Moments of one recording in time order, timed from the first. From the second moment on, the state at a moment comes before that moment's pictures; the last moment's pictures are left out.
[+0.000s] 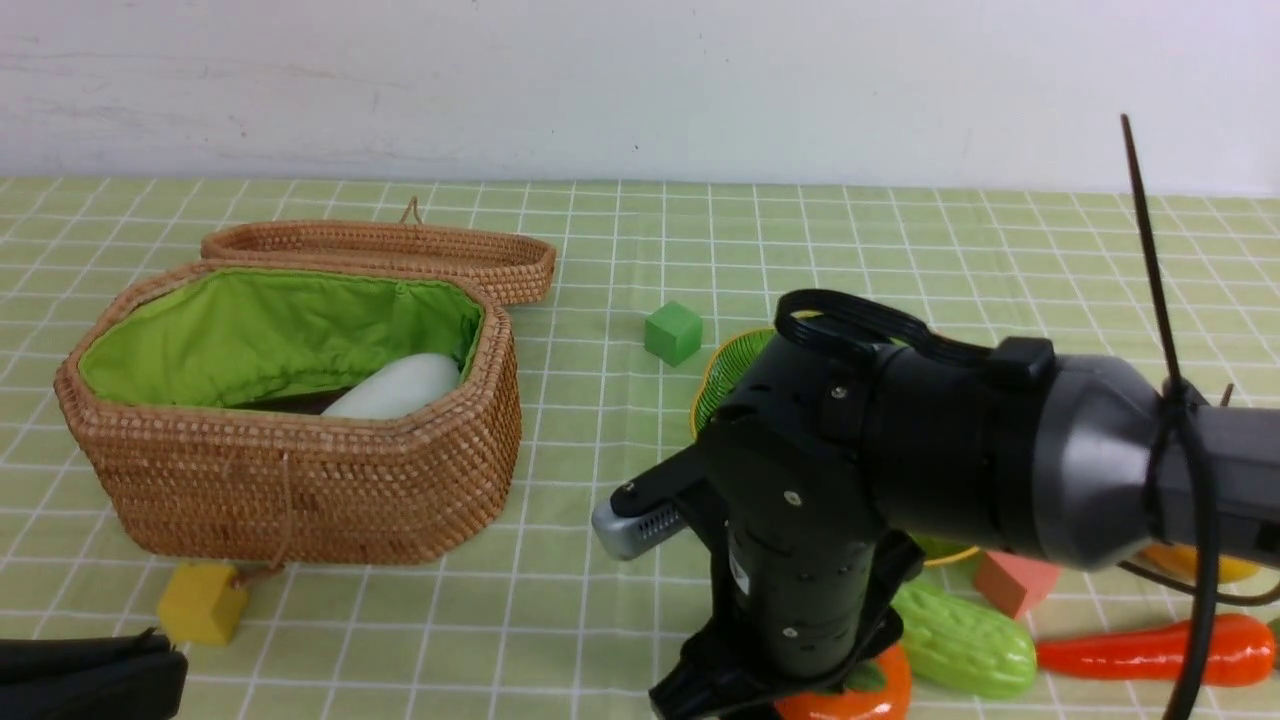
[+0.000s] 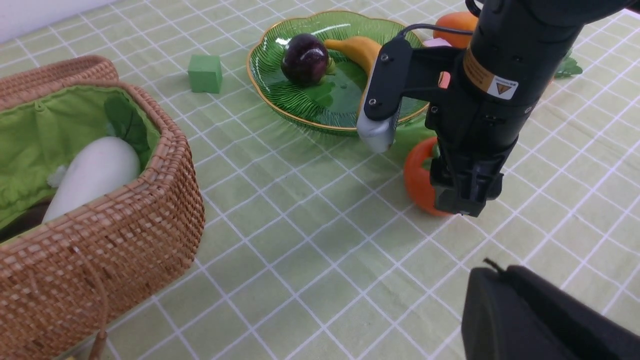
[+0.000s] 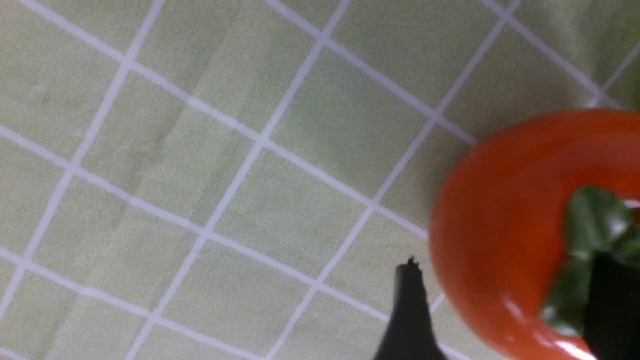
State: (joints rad) right arm 0.86 1.82 -1.32 -0.10 1.08 0.41; left arm -0.70 0.44 -0.70 -0.08 0.74 0.04
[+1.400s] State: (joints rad) right arm 0.91 1.91 -1.33 -0.27 1.14 0.47; left arm -0.70 0.44 -0.70 -0.08 0.74 0.04
